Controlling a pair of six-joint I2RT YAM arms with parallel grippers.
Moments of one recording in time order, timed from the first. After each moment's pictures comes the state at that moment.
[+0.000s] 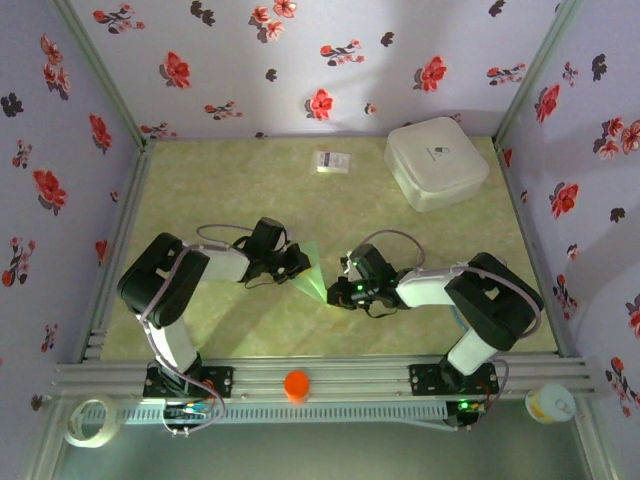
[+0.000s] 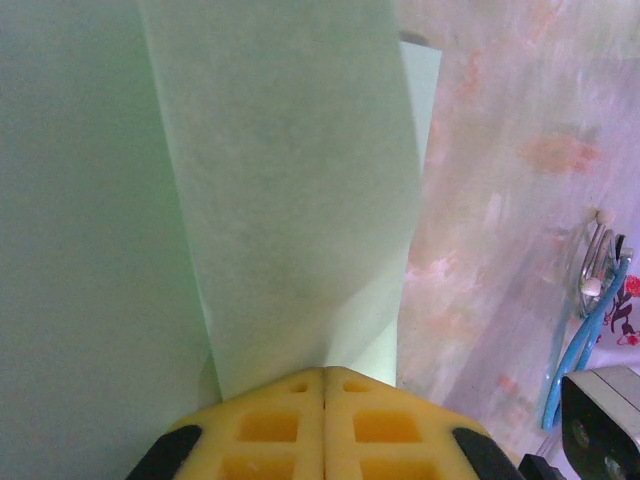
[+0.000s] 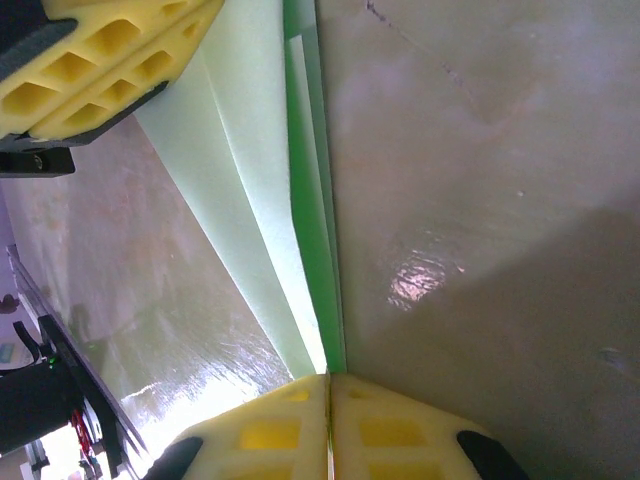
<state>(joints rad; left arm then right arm) -0.61 1.78 0.74 0.17 0.45 -1.01 0.77 1.60 0.55 0.16 -0.49 0.88</state>
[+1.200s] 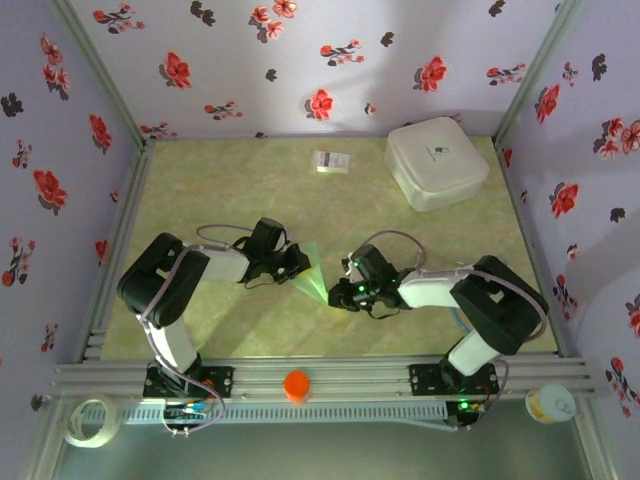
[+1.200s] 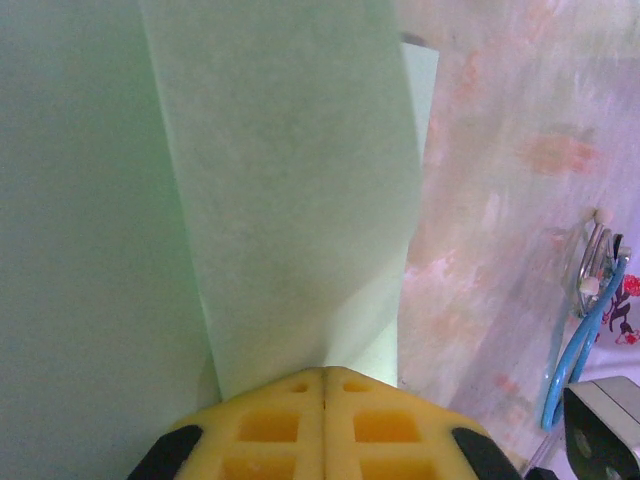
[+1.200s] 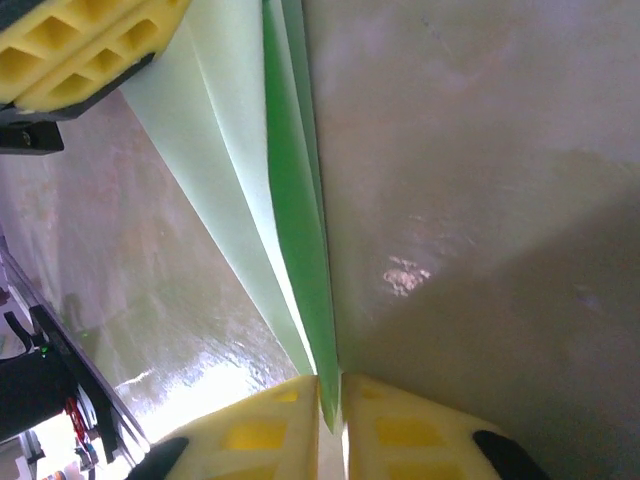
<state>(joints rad) -0.61 1.78 0.74 0.18 0.45 -1.01 0.77 1.56 0.55 0.08 -0.49 0.87</state>
